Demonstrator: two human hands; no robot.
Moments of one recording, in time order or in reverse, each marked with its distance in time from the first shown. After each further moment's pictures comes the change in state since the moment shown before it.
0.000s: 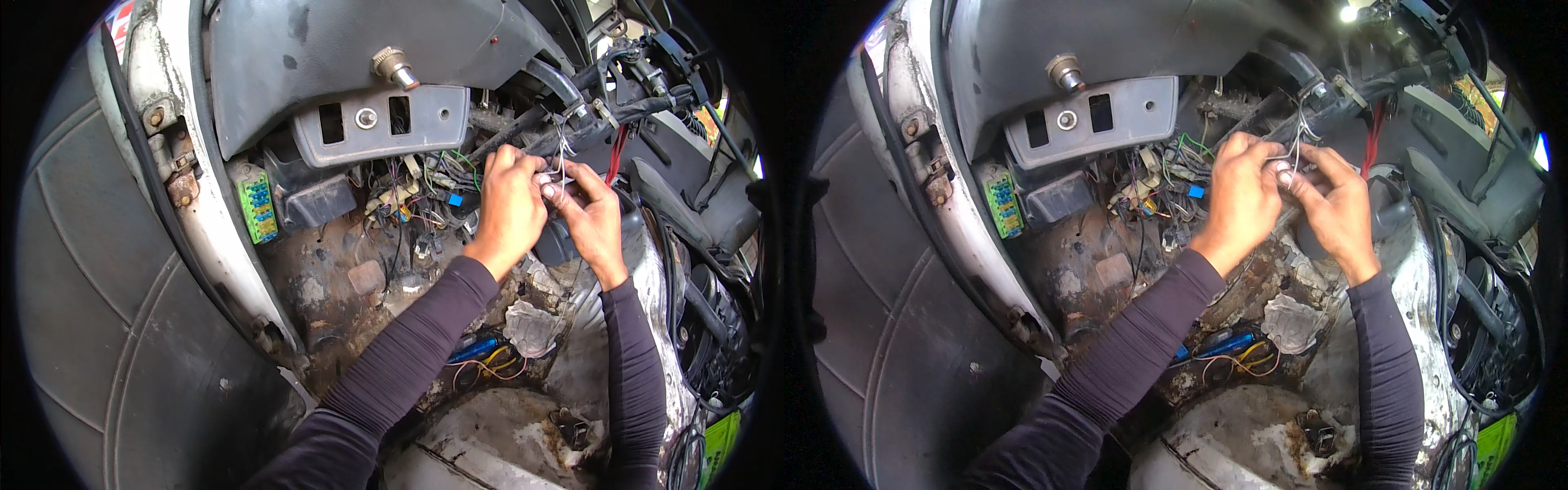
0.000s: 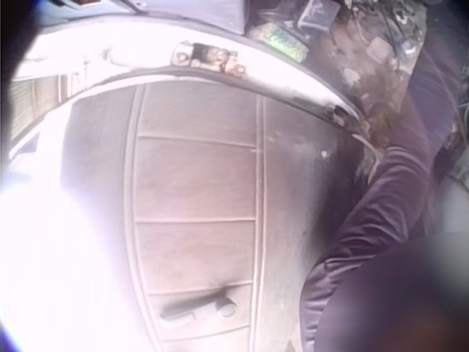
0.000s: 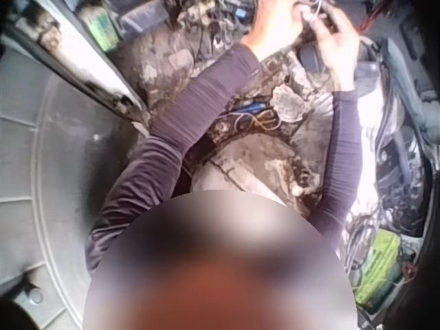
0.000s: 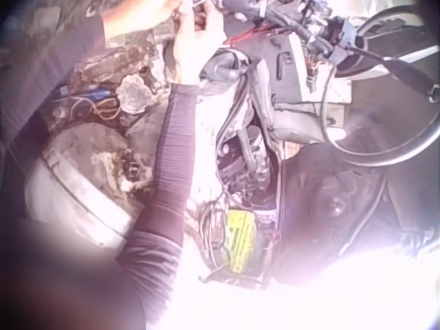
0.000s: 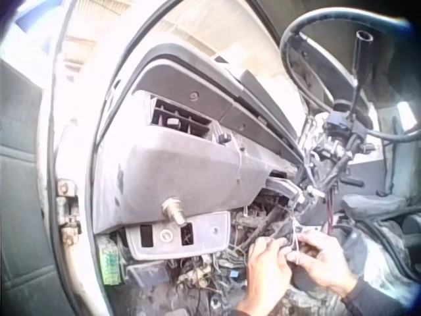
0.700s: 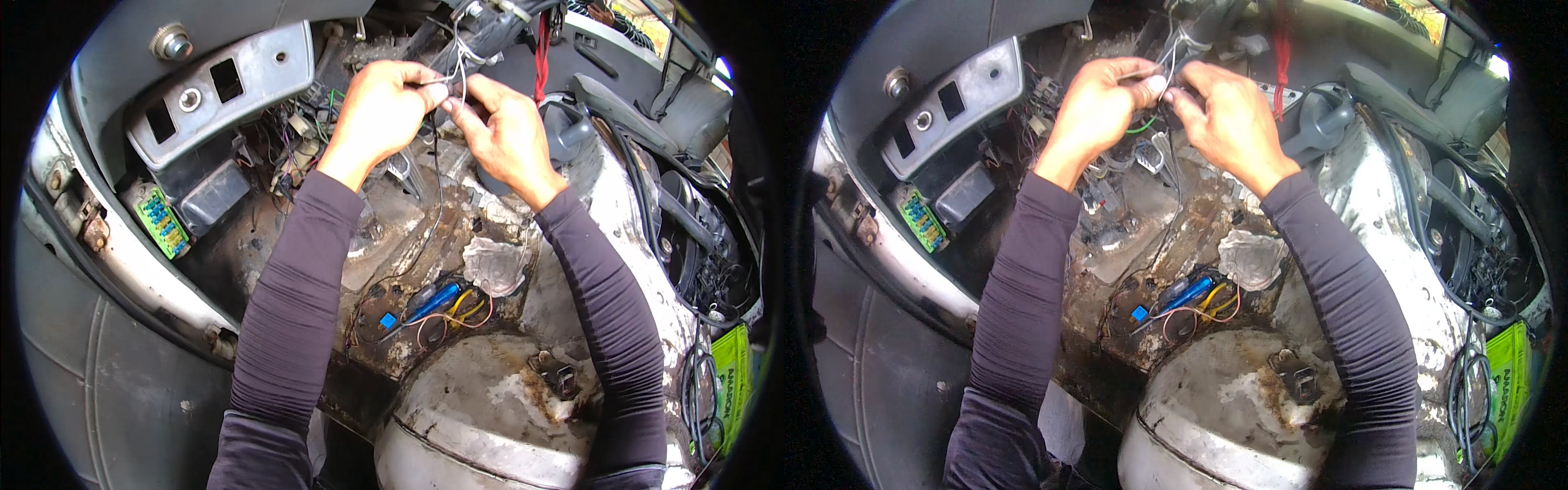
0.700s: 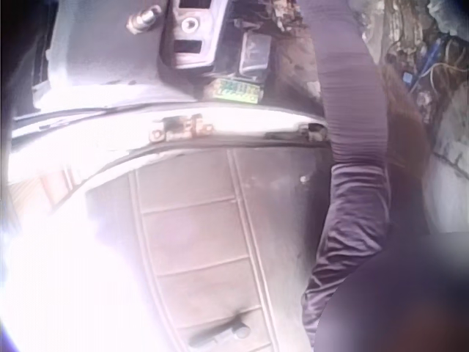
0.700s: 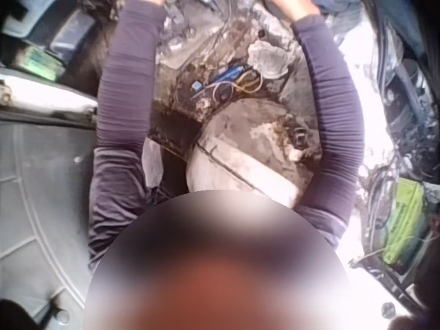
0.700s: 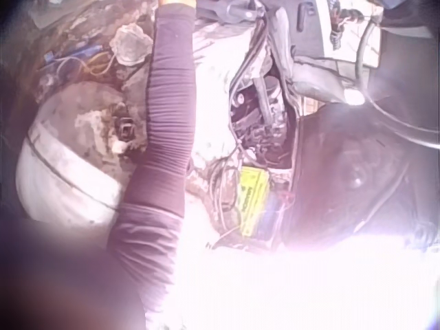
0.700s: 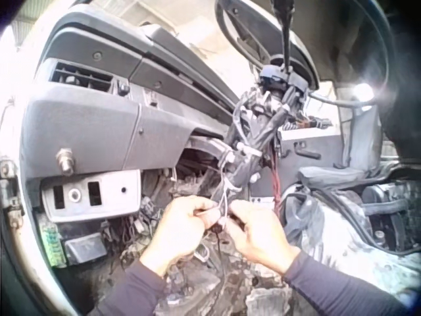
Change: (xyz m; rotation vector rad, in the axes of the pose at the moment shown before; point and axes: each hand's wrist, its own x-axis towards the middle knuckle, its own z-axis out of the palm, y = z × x) left_hand 0.050 -0.010 -0.037 -0.130 -0.625 -0.337; right_hand -0.003 0.009 0.012 -0.429 0.086 -0.345
